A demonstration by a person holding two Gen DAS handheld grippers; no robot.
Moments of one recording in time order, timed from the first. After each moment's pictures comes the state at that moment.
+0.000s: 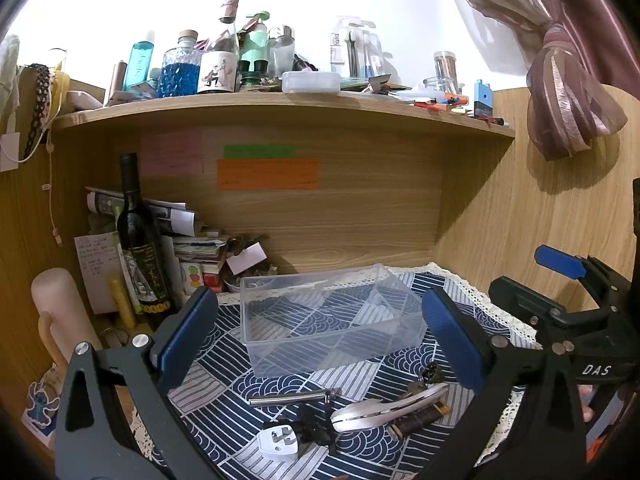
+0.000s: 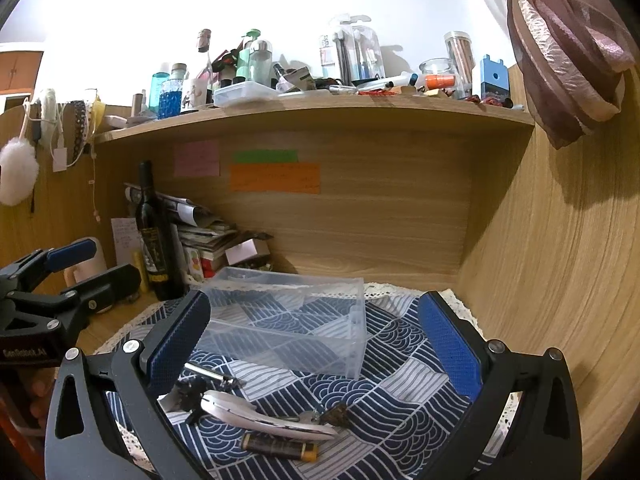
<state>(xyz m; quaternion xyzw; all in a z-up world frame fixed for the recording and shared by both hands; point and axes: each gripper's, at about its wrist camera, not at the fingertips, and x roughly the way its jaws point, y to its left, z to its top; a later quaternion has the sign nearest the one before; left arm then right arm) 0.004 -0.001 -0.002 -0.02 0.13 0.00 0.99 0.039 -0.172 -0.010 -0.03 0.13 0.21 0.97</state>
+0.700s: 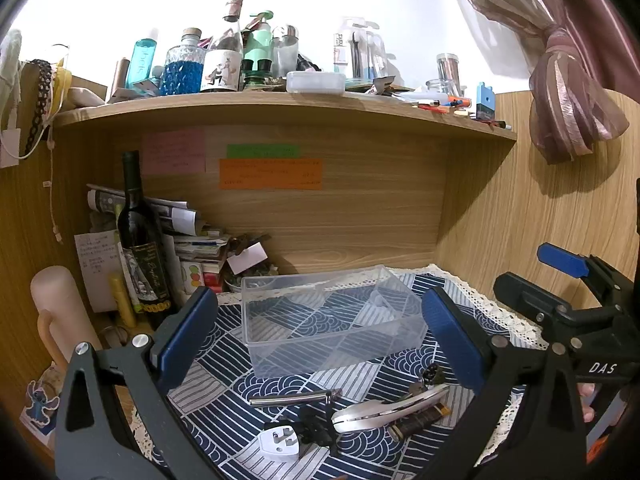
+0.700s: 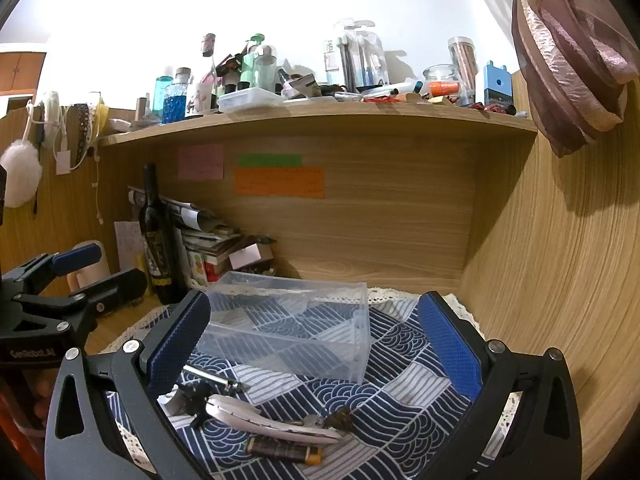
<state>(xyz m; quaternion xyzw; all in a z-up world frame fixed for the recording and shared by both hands) 0.005 0.004 -0.002 -0.02 0.13 0.00 0.99 0.036 -0.170 -0.009 -0.03 0.12 0.21 0.97</state>
